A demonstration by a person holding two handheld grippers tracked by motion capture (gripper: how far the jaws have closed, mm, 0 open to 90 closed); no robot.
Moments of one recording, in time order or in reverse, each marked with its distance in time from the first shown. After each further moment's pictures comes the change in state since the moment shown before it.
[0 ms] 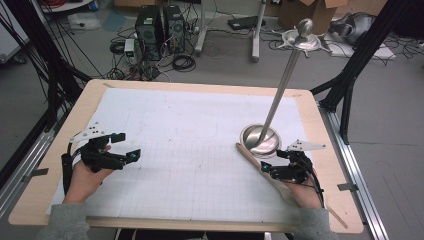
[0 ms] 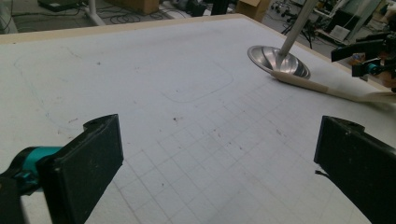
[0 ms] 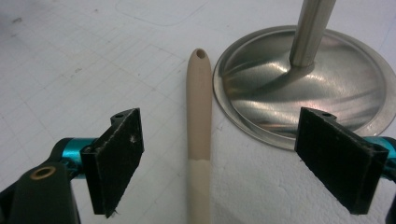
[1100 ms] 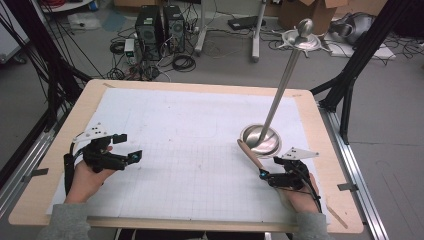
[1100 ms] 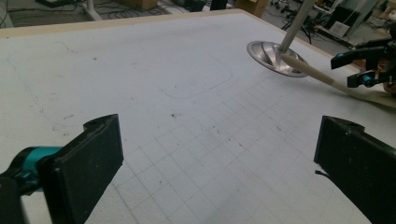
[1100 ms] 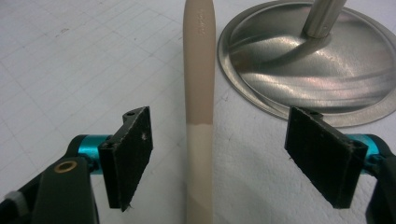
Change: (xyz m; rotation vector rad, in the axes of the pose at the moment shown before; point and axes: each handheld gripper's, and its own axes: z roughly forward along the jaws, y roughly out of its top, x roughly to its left) left arm 0.000 -0.002 0.004 0.014 -0.002 0.002; right arm 0.009 -0.019 0.006 0.041 -0.040 -0.086
